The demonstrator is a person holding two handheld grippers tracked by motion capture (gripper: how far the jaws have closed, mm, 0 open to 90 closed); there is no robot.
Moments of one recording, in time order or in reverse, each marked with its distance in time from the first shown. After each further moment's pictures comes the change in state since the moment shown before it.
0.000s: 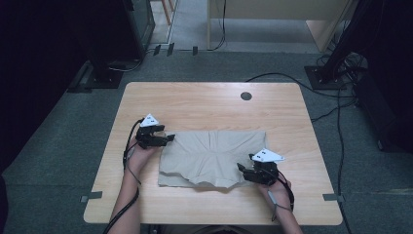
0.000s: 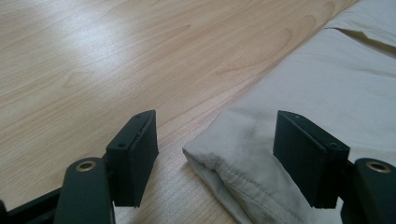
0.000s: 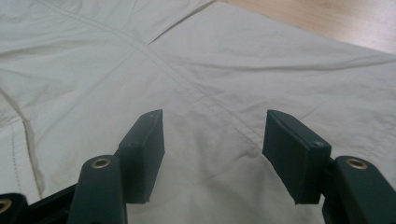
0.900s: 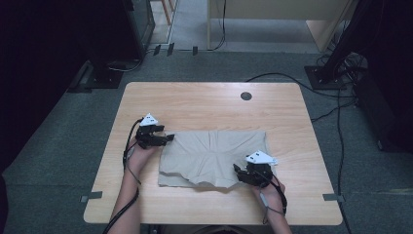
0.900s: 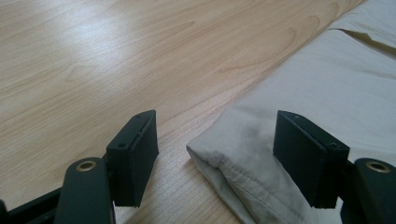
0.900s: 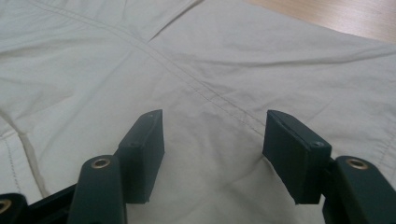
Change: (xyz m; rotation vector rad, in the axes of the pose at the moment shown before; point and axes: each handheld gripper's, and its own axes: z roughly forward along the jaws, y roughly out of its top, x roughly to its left) left arm 0.002 0.000 0.000 0.008 0.000 -0.026; right arm 0.021 0.004 0.007 0.025 -0.086 0.023
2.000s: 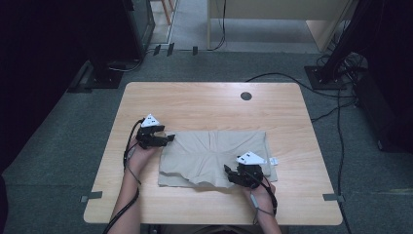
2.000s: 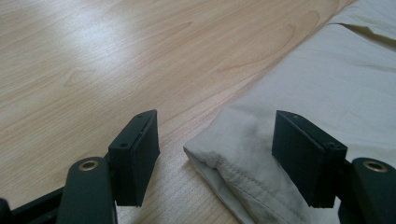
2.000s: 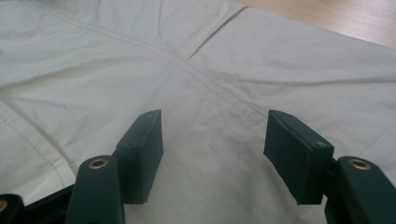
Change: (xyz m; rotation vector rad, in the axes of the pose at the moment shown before) left arm -0.004 0.000 0.001 0.002 0.014 0.037; right arm 0.025 0.008 0.010 -0.021 0.030 0.011
